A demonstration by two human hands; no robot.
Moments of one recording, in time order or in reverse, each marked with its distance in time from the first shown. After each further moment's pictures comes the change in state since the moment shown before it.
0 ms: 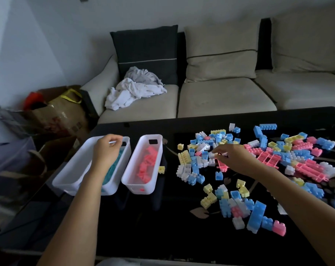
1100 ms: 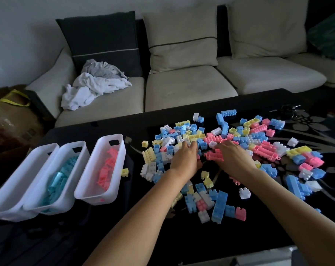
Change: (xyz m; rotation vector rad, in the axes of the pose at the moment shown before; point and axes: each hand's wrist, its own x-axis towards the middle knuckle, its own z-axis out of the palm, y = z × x) left_hand -0.112 0.124 0.228 0.432 -0.620 0.630; right_hand -0.054 0.064 0.001 -0.214 0.144 0.297
